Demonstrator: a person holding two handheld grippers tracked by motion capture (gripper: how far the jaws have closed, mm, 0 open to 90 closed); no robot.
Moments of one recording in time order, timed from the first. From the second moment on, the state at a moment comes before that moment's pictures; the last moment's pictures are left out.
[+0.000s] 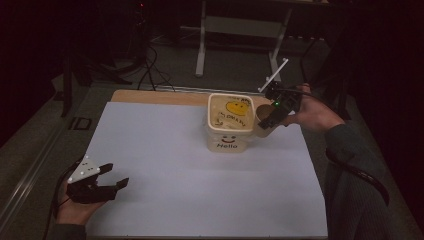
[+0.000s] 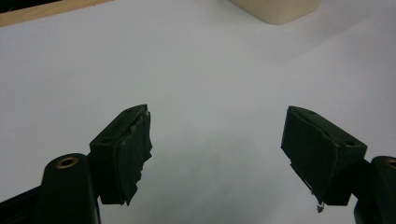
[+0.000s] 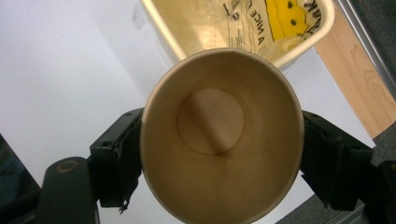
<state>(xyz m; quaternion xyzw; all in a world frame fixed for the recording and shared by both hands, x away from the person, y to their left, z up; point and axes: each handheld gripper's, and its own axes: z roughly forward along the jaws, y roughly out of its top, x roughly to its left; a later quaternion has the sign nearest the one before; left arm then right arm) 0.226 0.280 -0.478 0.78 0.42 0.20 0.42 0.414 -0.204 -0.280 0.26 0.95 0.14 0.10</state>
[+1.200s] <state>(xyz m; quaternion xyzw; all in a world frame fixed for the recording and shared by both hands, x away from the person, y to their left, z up) 0.225 0.281 -0.477 0.78 0.42 0.20 0.42 0.434 -0.165 -0.266 0.27 0.94 0.15 0.12</state>
